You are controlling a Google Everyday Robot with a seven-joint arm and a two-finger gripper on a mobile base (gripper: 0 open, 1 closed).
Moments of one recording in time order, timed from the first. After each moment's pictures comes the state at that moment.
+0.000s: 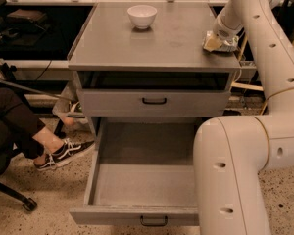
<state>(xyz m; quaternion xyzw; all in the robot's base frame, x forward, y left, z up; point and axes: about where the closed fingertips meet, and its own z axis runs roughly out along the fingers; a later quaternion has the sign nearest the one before) 0.849 -0.259 0.854 -0.51 0.80 -0.11 0.30</state>
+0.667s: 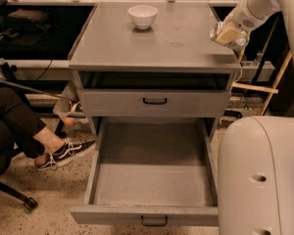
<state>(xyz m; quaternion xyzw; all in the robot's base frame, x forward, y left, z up) 0.803 -0.274 0.910 -0.55 0.76 -0.08 0.34</state>
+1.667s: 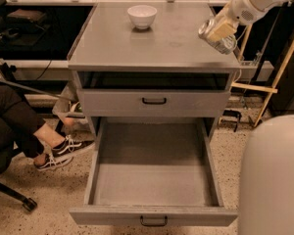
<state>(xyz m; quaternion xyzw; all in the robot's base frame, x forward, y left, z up) 0.760 -0.232 0.942 -0.56 0.75 -0.02 0.35</state>
